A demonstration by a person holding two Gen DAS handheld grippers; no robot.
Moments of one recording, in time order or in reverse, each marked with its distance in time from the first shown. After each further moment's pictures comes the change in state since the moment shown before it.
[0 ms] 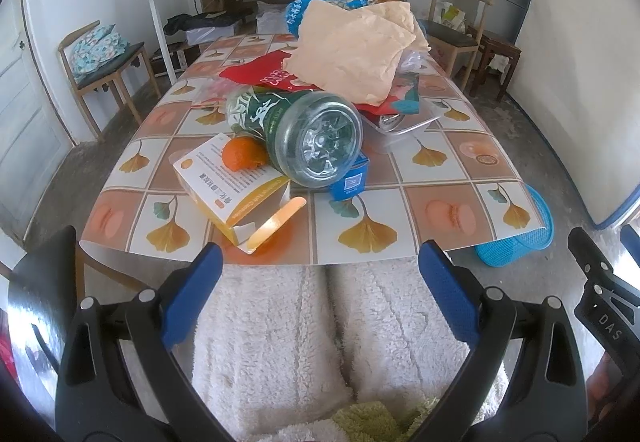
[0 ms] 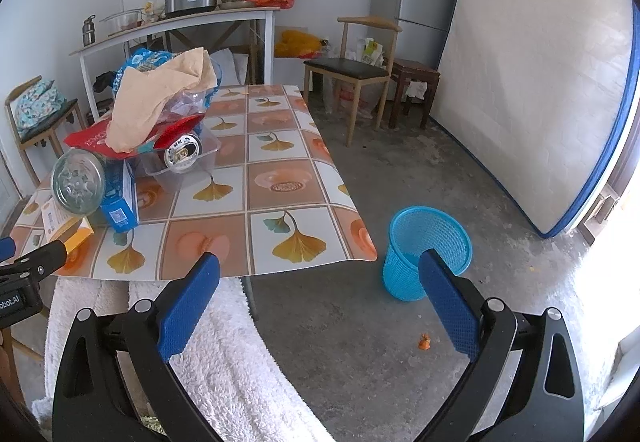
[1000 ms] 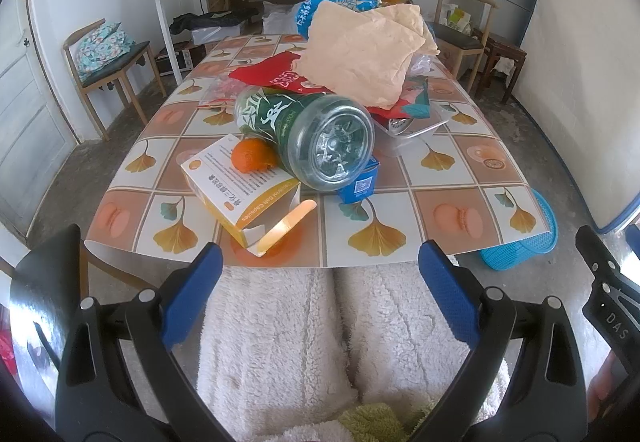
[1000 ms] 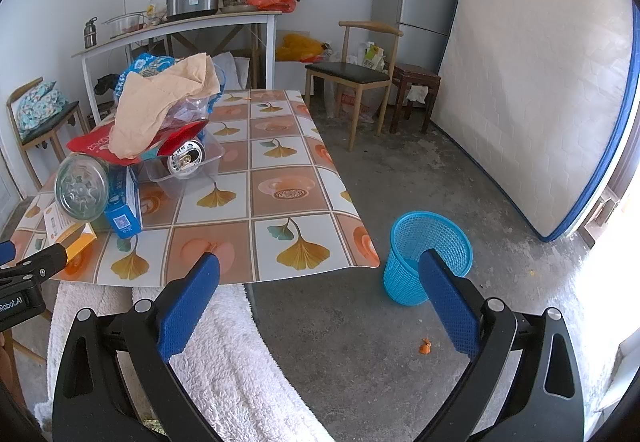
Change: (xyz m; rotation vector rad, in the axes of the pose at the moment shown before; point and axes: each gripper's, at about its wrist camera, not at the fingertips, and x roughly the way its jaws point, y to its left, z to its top) left arm 0.002 0.006 0.002 -0.010 -0.004 0.011; right arm -0.001 0.003 0.004 -0.004 -0.013 0.002
